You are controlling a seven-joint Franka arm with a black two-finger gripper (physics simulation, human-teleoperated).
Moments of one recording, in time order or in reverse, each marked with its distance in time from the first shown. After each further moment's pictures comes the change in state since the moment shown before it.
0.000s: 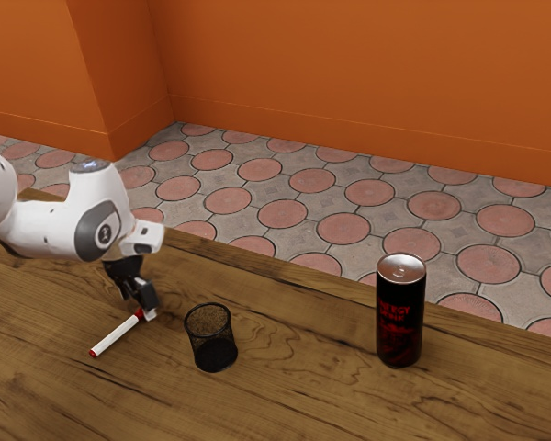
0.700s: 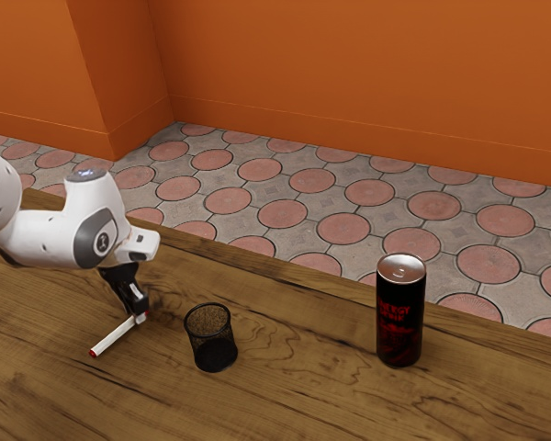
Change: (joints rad) arm 0.003 0.035 0.022 -0.011 -0.011 0.053 0.068
